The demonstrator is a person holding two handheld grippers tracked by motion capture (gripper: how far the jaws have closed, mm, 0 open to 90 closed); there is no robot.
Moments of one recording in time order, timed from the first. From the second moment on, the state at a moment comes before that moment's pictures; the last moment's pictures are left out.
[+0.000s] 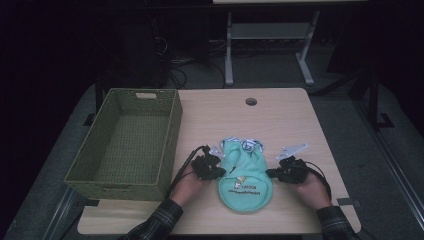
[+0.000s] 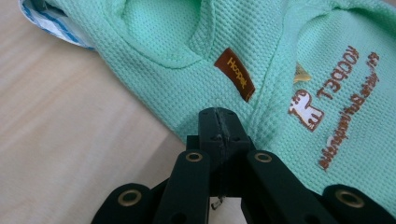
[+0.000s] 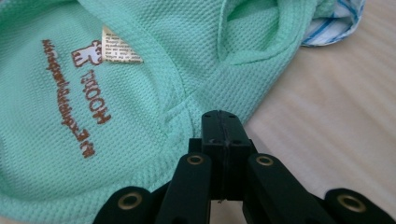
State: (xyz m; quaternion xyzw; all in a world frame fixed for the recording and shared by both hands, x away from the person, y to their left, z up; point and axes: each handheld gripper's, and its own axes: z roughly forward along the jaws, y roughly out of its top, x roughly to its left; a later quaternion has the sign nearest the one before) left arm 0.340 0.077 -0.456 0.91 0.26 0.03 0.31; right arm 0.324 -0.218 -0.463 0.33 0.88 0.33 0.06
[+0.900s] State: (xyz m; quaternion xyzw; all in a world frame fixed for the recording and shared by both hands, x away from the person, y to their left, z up) left arm 0.333 0.077 -0.455 0.92 0.25 0.03 0.30; right arm 0.410 -0.201 -0.456 0.37 0.84 0.39 0.07
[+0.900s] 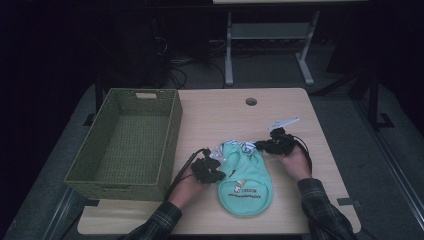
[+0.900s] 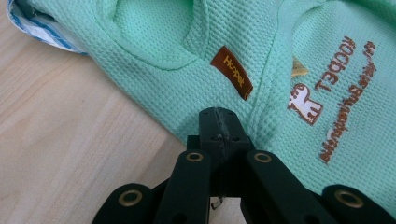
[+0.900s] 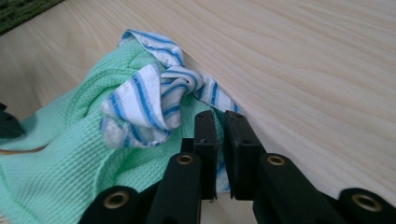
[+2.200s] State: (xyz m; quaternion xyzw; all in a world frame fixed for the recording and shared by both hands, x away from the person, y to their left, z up) left arm 0.347 0.079 -0.444 0.90 0.27 0.02 0.34; right arm 0.420 -0.218 -0.441 0.36 0.84 0.39 0.10
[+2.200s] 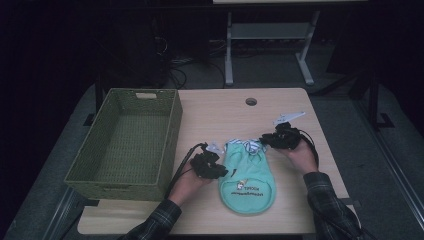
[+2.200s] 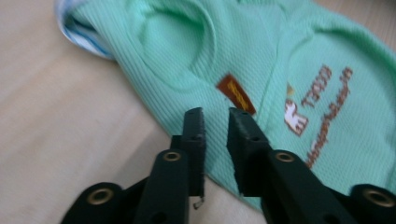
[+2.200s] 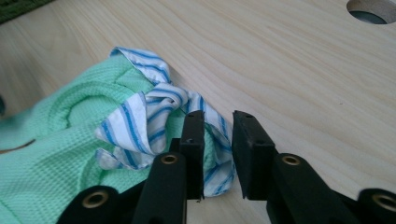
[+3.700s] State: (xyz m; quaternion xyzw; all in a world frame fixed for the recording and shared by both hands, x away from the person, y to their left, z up) left arm 0.458 0.054 -0.457 0.91 0.27 0.06 0.30; right arm 0.430 -0.212 -0.470 0.37 0.85 0.38 0.06
